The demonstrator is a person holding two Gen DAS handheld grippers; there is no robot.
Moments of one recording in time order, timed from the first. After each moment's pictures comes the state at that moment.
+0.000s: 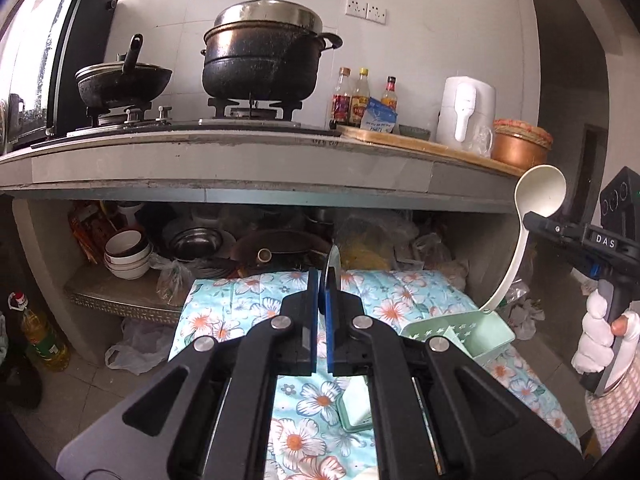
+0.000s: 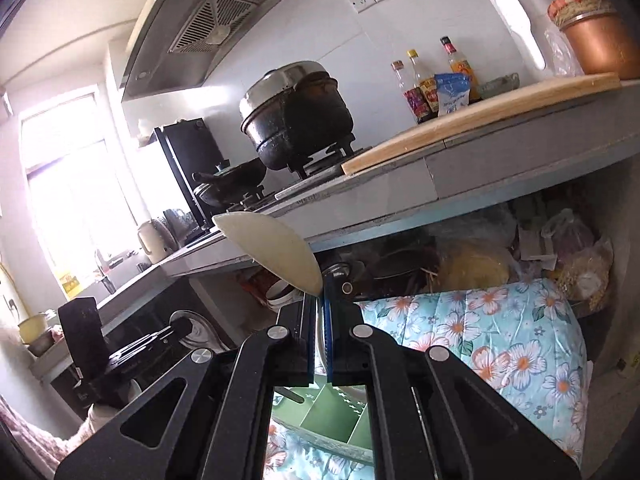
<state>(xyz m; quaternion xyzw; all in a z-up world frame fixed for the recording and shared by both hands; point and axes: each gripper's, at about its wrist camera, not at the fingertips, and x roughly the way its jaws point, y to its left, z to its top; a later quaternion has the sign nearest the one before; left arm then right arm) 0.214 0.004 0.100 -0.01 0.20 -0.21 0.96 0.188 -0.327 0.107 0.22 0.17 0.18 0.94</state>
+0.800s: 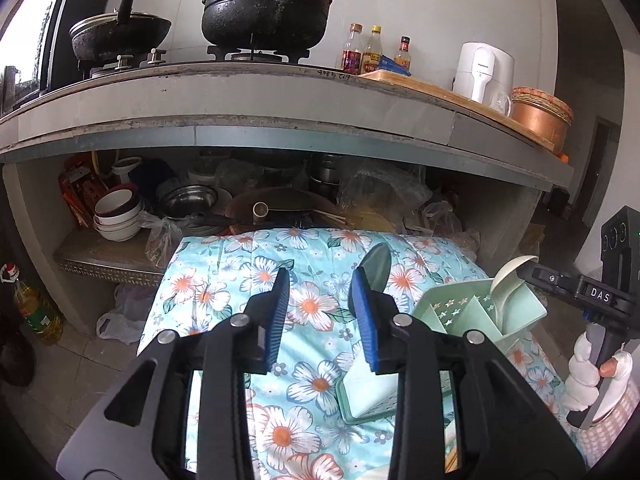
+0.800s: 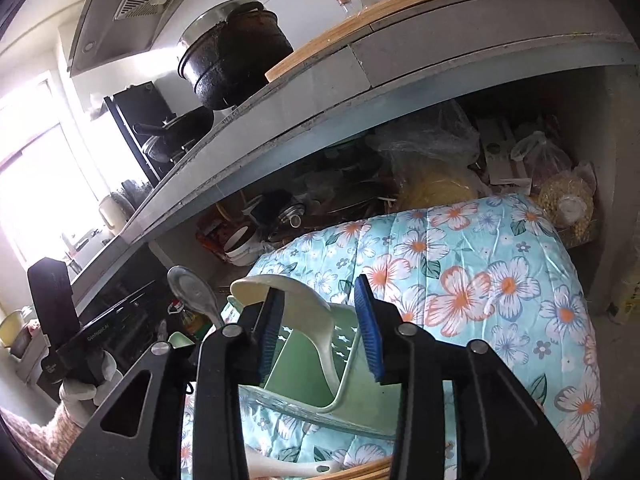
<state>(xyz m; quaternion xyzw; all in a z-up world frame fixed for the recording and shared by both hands) 0.248 -0.011 0.046 -0.02 0.25 -0.20 0.95 0.199 -0.325 0.026 0.22 0.25 0.13 0.93</state>
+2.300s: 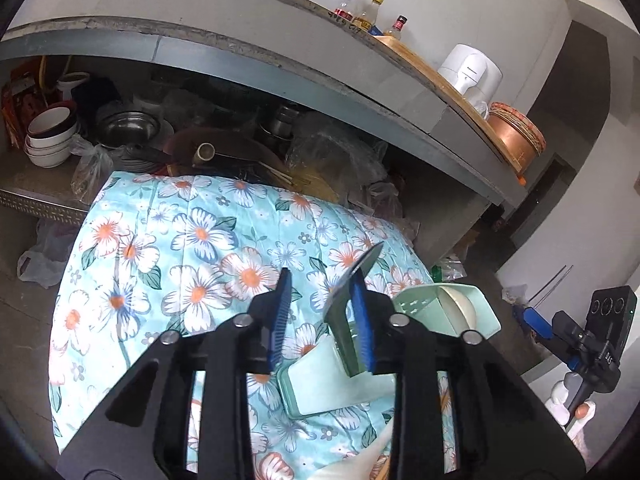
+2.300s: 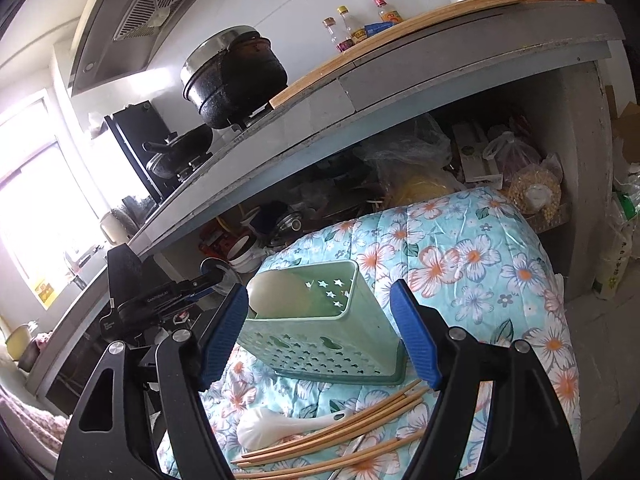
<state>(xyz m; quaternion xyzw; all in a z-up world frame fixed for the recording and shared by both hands) 0.299 -0.003 0.020 -0.14 0.35 -0.32 0.87 0.125 -0.337 0.046 0.25 0.24 0.10 0.93</state>
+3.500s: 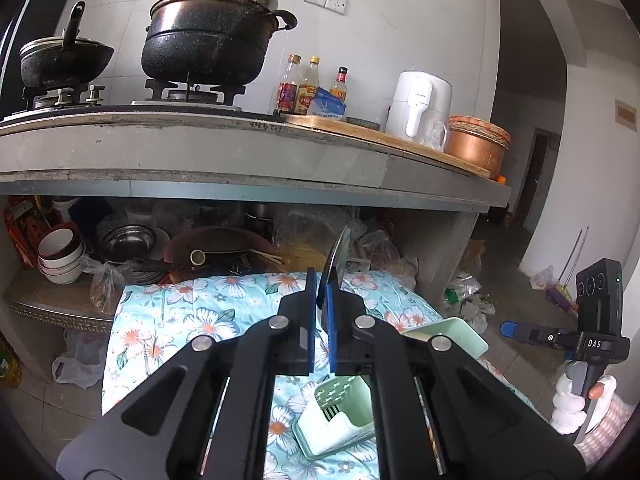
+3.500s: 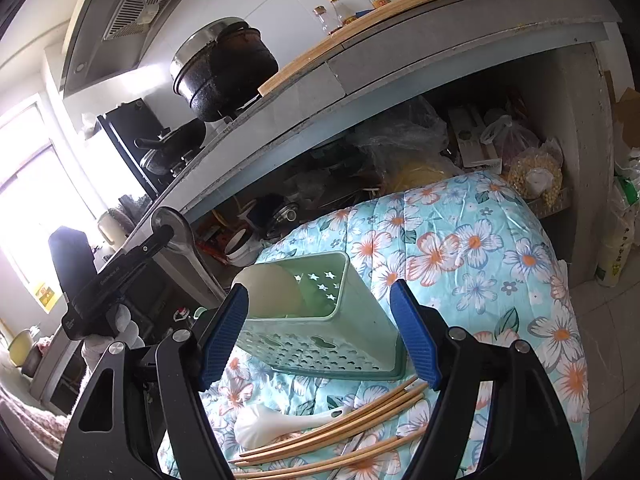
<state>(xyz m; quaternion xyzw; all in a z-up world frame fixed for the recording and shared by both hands) 0.258 -0.020 0.081 -0.04 0.20 -0.33 0.92 0.135 -0.337 0.033 0.26 0.26 0.10 0.92</state>
